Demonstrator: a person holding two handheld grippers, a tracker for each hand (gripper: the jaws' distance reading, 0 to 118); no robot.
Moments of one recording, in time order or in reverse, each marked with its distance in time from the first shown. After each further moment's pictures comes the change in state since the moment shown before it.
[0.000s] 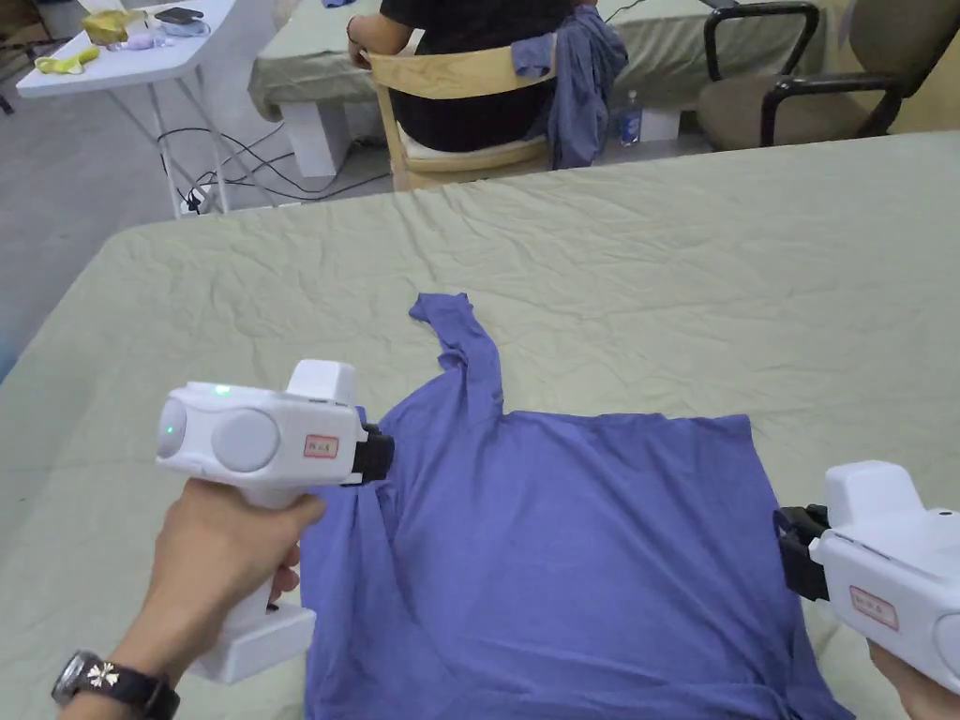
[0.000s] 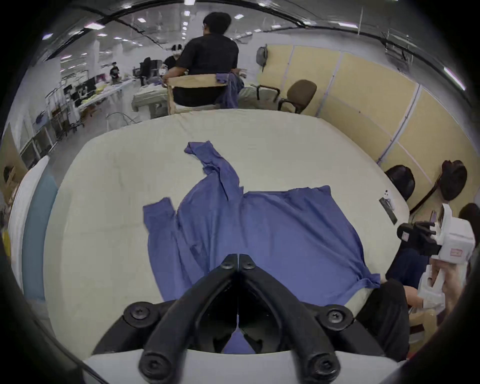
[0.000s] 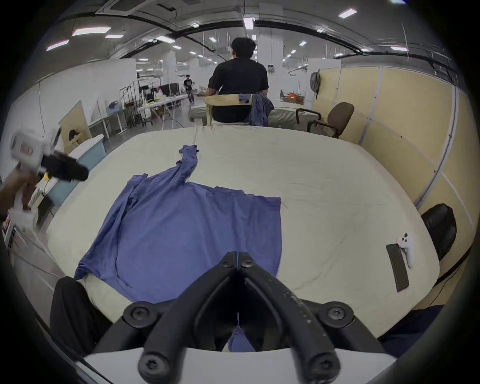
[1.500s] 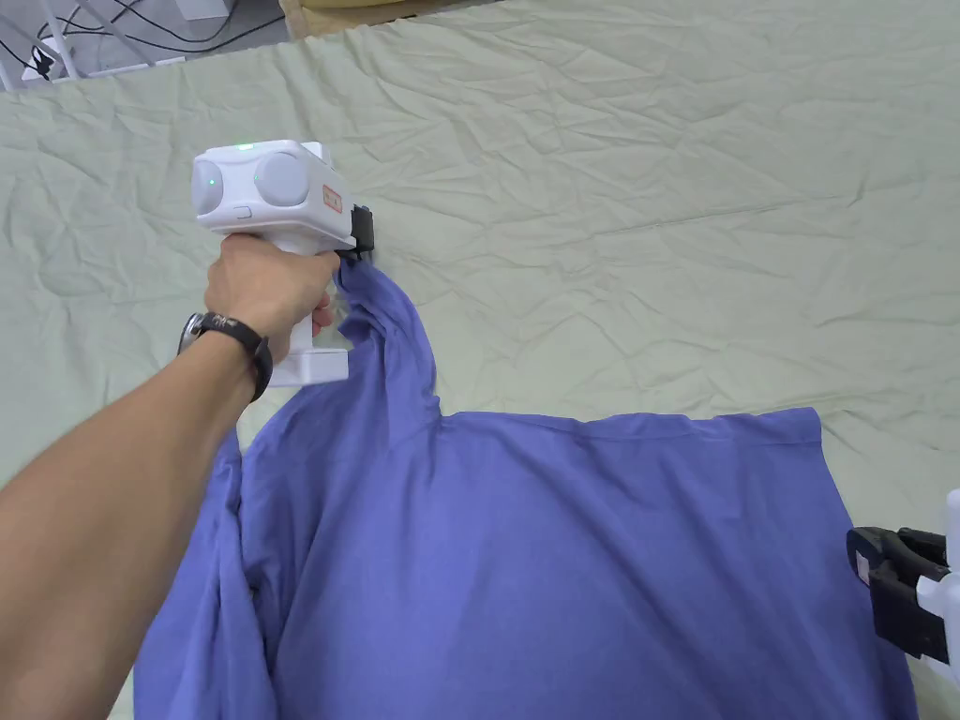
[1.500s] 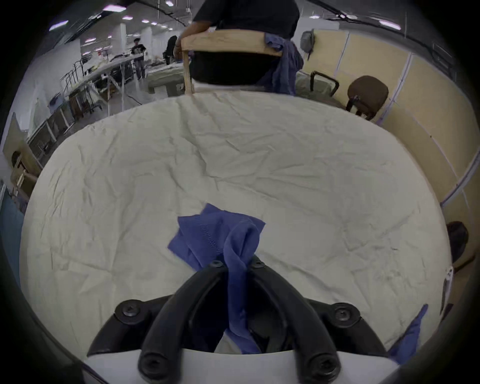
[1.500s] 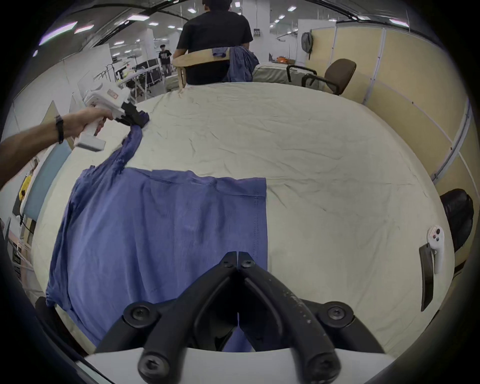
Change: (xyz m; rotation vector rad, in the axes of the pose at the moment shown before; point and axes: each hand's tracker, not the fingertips) left arm -0.073 0.213 -0.350 -0.026 0.156 0.157; right arm 0.064 0.027 -0.161 -0.186 -0.020 -0.101
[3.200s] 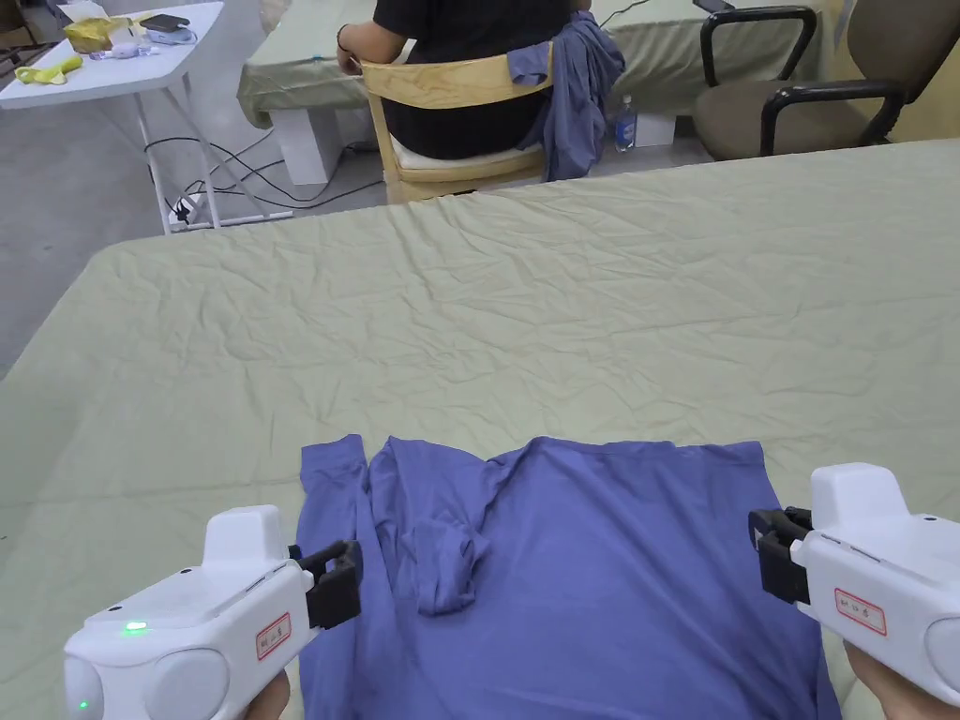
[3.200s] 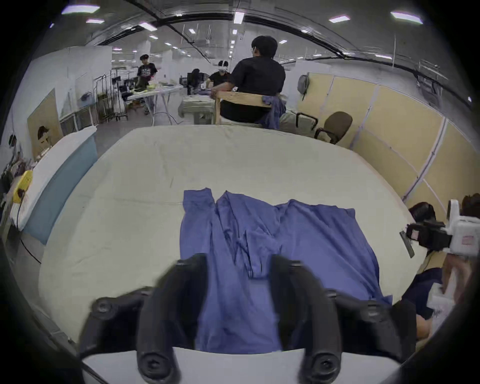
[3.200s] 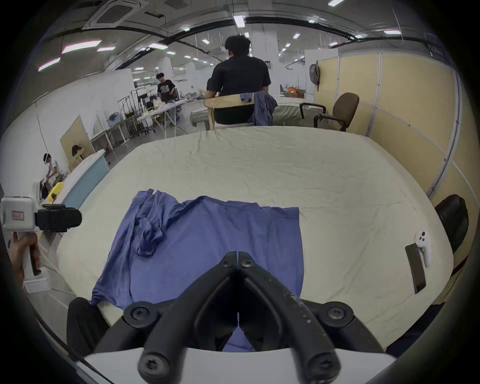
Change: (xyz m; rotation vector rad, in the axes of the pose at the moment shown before) left arm -0.042 -0.330 0.392 0.201 0.006 0.078; right arm -0.076 -0.034 0.151 0.206 0.072 0.044
